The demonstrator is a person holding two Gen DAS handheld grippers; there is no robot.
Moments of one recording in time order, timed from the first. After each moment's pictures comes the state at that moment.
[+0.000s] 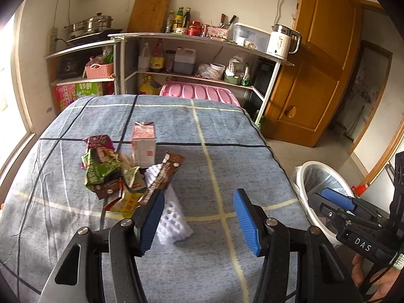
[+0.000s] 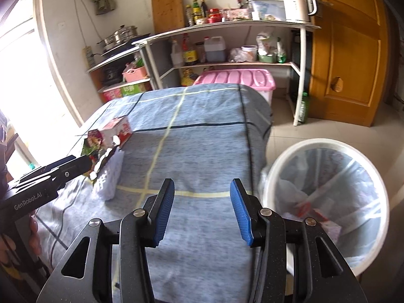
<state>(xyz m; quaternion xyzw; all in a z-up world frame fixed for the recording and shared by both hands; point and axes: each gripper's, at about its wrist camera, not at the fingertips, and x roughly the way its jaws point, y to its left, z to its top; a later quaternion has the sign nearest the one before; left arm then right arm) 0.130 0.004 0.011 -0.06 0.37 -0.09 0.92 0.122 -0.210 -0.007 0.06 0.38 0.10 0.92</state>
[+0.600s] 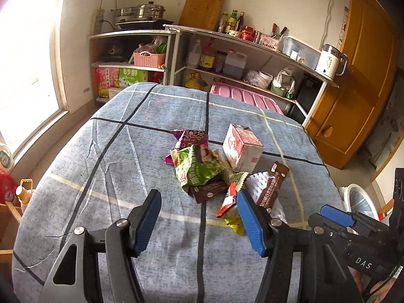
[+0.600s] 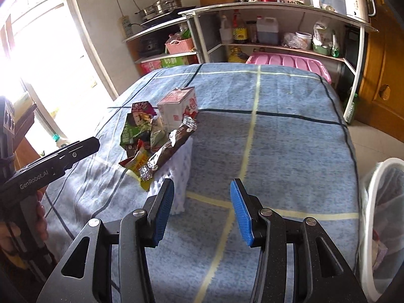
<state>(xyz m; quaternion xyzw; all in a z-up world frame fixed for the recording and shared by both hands) 0.143 0.128 -0.010 -0.11 0.37 0.00 0.92 0.163 -0.092 -0.033 0.03 0.42 0.21 0.88</state>
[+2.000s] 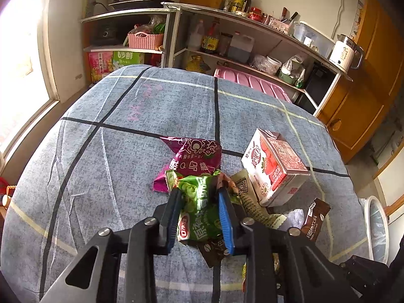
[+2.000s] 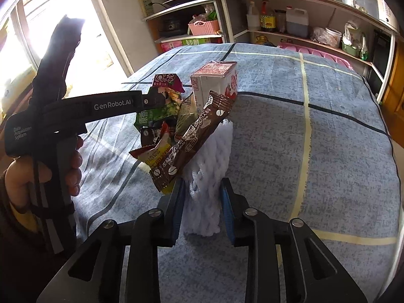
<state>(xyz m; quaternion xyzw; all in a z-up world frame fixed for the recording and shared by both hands) 0.242 0.135 -0.052 -0.11 0.42 0.00 0.90 0.180 -0.042 -0.065 0.00 0.45 0.26 0.85</state>
